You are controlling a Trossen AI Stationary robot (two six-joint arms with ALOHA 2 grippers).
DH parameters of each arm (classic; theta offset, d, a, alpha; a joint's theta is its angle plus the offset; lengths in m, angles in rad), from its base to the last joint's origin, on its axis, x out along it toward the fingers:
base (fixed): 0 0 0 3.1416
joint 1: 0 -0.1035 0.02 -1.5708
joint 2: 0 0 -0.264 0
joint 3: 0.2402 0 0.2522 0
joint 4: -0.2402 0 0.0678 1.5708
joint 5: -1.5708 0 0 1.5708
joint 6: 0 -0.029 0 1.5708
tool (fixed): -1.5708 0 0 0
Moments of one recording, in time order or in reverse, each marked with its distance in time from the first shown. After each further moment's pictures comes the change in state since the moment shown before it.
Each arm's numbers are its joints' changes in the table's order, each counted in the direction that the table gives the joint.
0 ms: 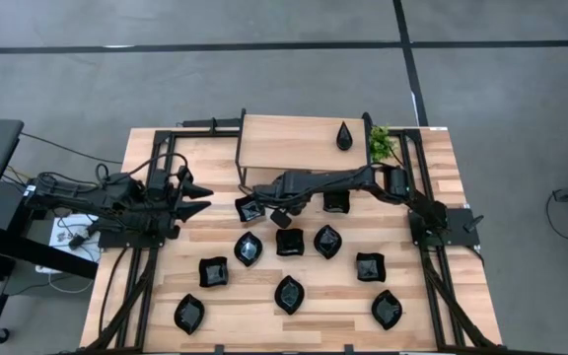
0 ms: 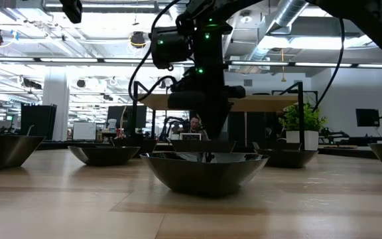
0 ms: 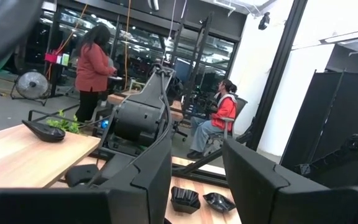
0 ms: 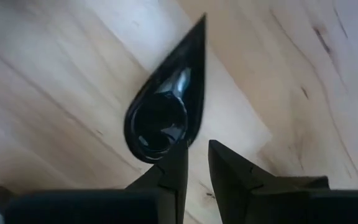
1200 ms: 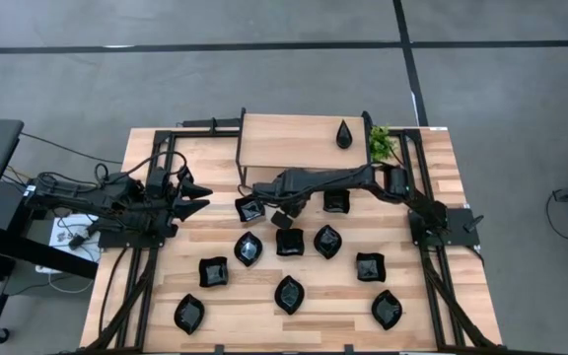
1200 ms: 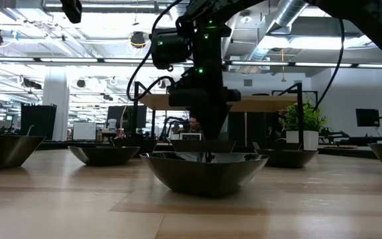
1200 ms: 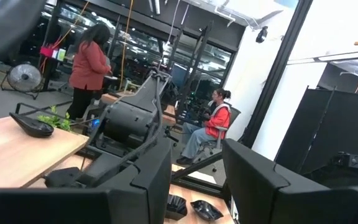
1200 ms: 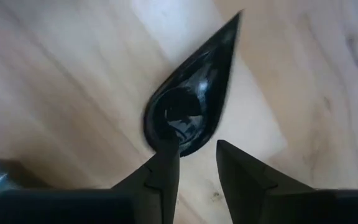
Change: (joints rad) left arm 0.000 0.000 0.000 0.021 0.000 0.079; right arm 0.005 0.000 0.000 0.017 -0.073 0.108
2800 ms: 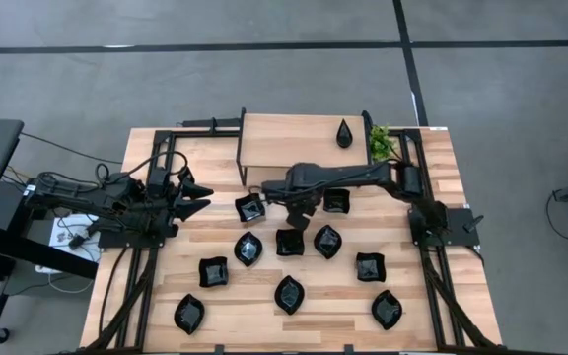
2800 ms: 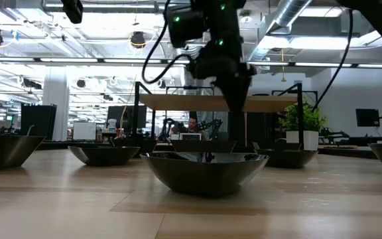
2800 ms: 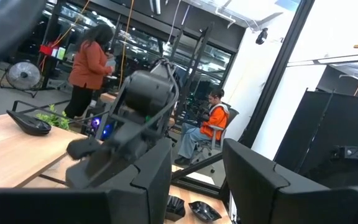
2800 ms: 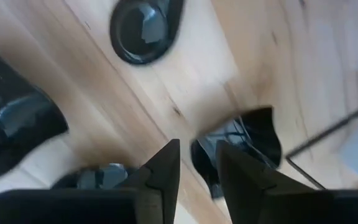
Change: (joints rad) left arm 0.000 -0.013 0.000 0.015 0.000 0.015; right arm -0.010 0.121 0.000 -0.247 0.001 0.043
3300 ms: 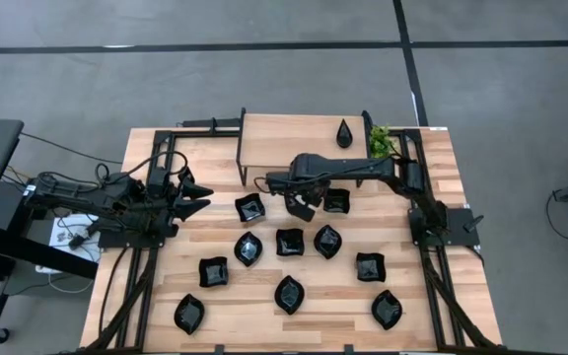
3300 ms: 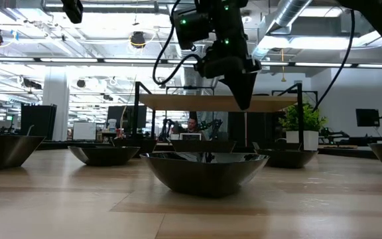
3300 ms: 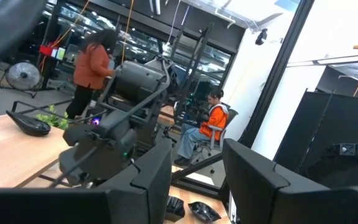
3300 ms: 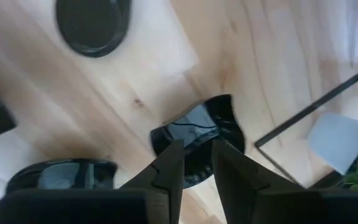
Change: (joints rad) left arm 0.000 0.000 0.000 0.003 0.000 0.000; right arm 0.050 0.023 0.000 -0.068 0.038 0.028
